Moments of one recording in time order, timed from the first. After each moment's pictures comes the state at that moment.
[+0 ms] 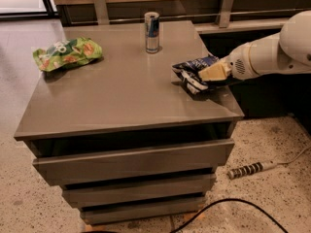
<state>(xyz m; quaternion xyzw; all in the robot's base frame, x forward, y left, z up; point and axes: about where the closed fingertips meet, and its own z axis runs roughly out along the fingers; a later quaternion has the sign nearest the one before) 0.646 -0.182 0.864 -0.31 0.85 0.12 0.41</state>
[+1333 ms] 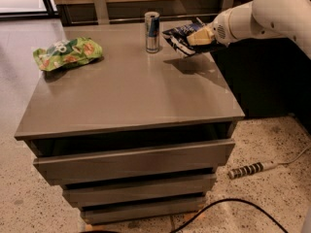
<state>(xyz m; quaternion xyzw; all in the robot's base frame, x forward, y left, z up) 0.767 -0.169 0.917 -0.30 0.82 0.08 0.48</state>
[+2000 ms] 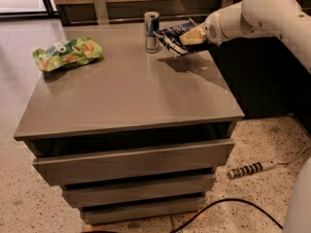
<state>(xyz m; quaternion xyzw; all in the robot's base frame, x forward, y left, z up) 0.783 -0.141 0.909 -0.31 0.81 0.10 0.48</state>
